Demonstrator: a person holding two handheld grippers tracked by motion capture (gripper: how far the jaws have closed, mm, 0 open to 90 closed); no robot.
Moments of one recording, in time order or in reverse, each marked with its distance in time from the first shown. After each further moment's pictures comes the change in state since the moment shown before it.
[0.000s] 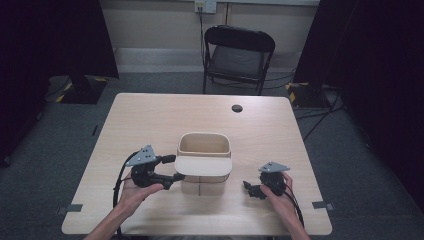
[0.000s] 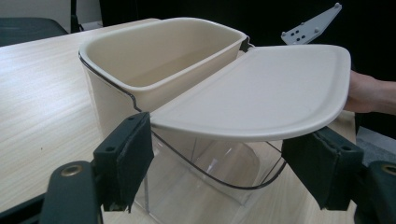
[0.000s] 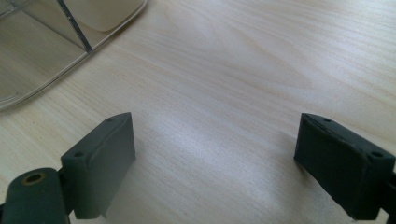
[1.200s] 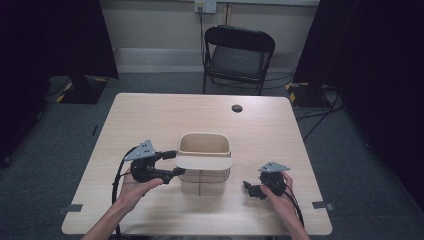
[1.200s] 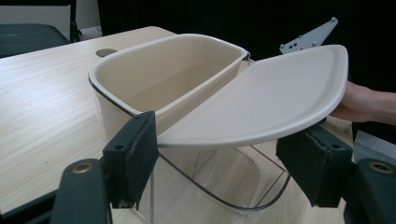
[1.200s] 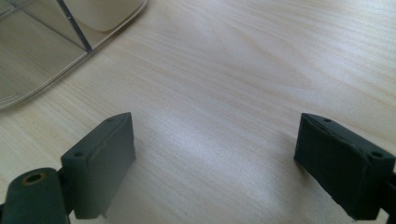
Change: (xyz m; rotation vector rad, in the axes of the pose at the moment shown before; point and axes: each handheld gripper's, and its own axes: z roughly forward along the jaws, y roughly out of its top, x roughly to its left) left arm 0.005 0.012 -0.001 -0.015 -0.015 -0.008; right arm 0.000 0.000 0.000 0.000 0.000 -0.001
